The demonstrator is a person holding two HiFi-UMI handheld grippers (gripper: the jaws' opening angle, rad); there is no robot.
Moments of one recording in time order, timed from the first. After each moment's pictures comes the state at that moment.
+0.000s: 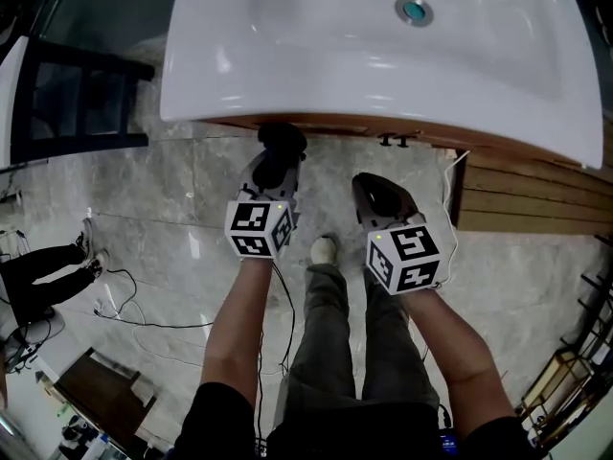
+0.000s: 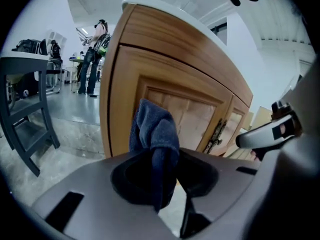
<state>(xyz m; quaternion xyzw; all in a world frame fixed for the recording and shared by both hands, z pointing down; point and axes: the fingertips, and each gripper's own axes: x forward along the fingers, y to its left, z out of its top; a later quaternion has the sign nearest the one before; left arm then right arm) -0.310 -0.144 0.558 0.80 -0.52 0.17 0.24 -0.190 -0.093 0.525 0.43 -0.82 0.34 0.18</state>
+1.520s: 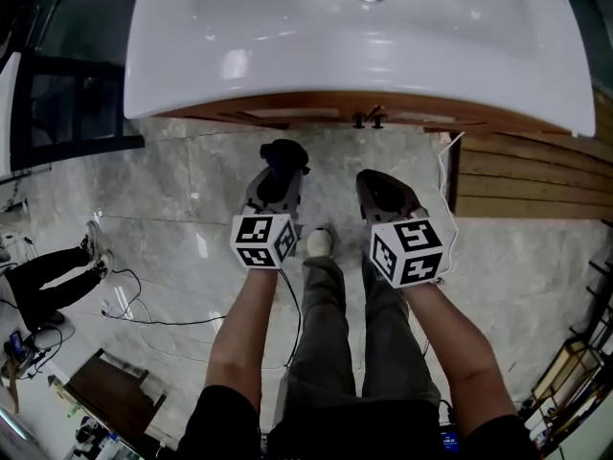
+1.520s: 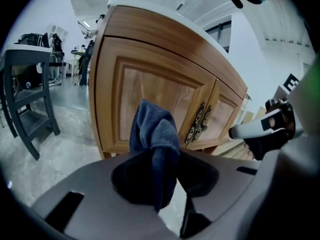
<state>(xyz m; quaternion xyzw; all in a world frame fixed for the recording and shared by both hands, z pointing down) -0.261 -0.090 0.585 0.79 -0.52 0.18 0.28 -0.131 -0.068 0.545 0.45 -0.80 0.37 0.17</state>
